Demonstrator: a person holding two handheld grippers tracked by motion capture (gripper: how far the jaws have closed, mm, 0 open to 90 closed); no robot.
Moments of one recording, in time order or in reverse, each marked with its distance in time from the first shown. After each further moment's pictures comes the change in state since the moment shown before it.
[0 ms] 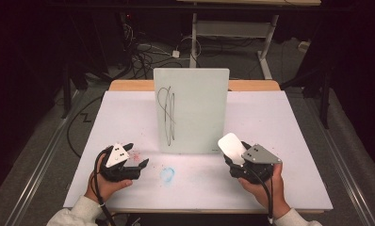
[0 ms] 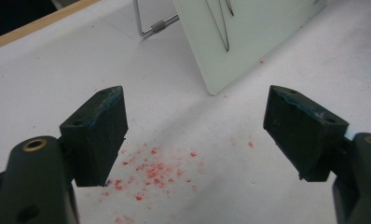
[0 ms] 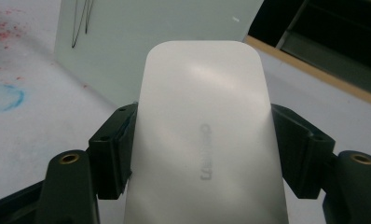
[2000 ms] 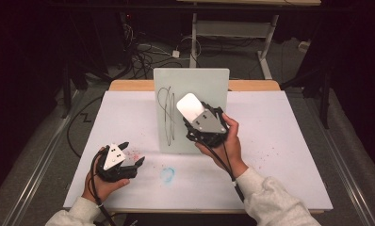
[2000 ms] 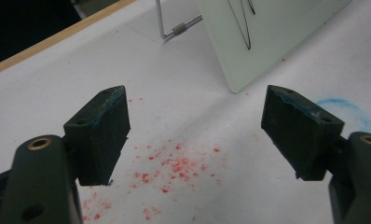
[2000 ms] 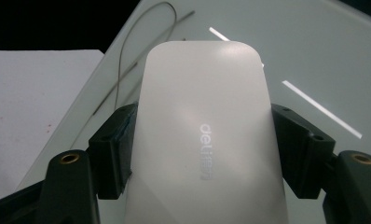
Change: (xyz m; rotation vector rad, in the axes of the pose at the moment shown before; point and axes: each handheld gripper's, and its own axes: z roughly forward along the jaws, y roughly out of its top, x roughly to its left) left arm 0.003 -0.005 -0.007 -0.014 0.070 0.027; right arm 0.052 0.122 0.072 -0.209 -0.113 -0.235
